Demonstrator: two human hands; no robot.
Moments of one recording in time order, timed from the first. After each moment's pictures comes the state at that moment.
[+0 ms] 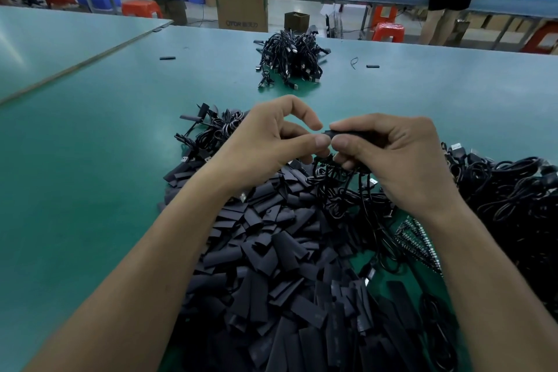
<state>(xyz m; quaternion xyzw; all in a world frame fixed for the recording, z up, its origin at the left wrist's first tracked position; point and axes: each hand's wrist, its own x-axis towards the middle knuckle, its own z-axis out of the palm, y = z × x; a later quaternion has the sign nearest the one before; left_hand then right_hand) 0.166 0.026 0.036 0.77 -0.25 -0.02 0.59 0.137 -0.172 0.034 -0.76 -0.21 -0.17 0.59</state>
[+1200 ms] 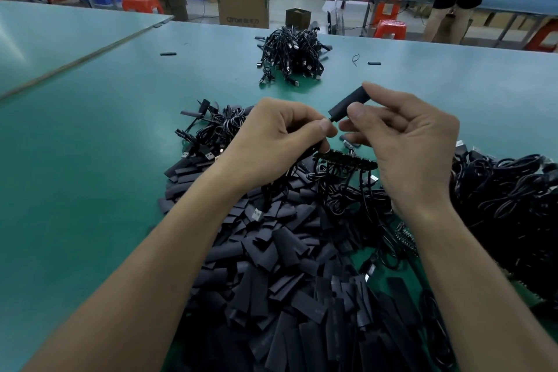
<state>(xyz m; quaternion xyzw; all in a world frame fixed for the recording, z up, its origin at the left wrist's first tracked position) 0.157 0.013 0.041 0.79 -0.24 0.05 0.56 0.134 -0.156 0.034 -0.69 -0.10 -0.29 0.66</state>
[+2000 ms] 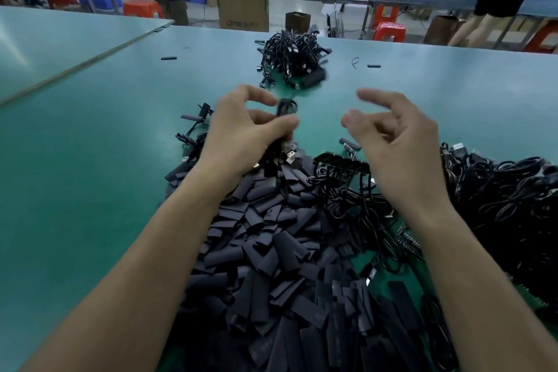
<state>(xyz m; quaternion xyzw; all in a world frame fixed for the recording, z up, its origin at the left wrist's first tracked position) 0.175 0.033 0.034 0.74 -0.09 0.07 0.66 0.135 -0.163 0.033 -0.81 -0.06 -0.25 0.53</state>
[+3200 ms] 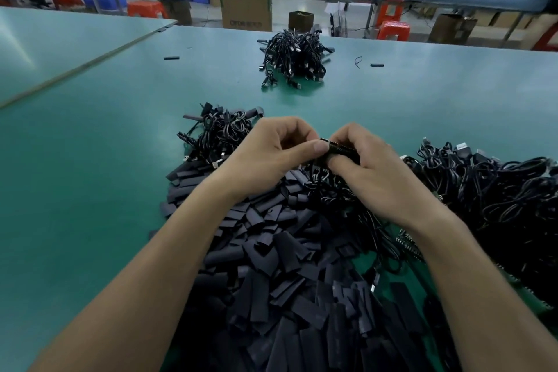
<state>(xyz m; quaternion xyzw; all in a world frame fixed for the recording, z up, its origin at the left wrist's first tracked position) 0.174 0.019 0.017 0.77 -0.24 -0.01 0.59 0.143 -0.164 0.020 -0.89 -0.14 -0.08 0.42</state>
